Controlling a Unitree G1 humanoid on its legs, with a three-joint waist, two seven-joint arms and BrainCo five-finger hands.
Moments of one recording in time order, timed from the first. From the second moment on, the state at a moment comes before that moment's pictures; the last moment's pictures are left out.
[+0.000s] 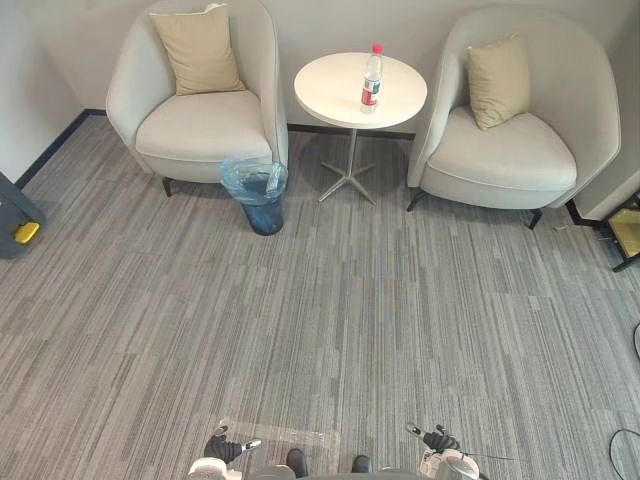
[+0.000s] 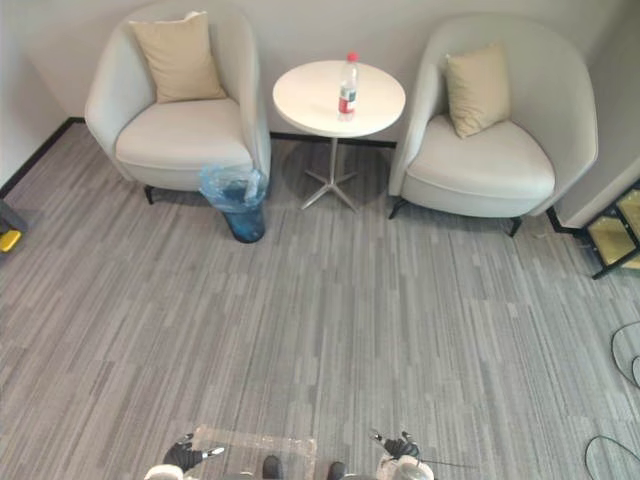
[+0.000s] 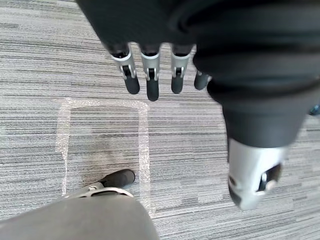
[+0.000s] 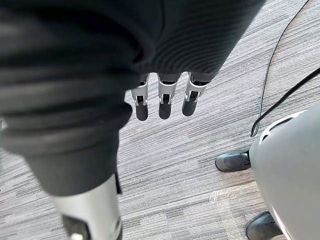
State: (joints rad) left arm 0.07 0.14 0.00 1.08 0.13 -0.06 0.13; right arm -0.03 -0.01 -0.38 1.14 0.08 -0.05 -0.12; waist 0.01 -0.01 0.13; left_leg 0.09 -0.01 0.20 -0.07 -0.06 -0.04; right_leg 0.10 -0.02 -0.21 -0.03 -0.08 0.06
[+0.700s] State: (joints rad) left arm 0.05 0.15 -0.02 1.11 0.16 -0.06 0.13; right arm -0.03 -0.02 -0.35 1.15 0.08 -0.05 -0.12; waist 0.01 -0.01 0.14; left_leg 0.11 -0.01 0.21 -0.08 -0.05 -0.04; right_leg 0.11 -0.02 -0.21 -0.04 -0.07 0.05
